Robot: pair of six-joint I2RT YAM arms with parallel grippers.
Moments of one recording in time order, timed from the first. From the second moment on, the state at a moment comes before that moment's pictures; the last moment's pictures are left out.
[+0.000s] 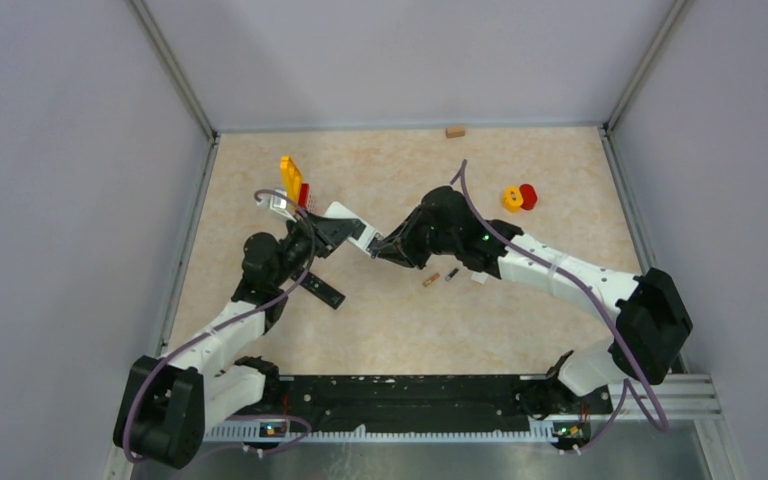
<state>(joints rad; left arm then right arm) -0.29 1.04 0.39 0.71 0.41 -1.11 0.84 1.45 1.12 -0.28 -0.14 1.47</state>
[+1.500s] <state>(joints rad) -0.29 1.19 0.64 0.41 0.93 -1.07 0.80 1.37 1.06 -0.16 -0.58 0.51</state>
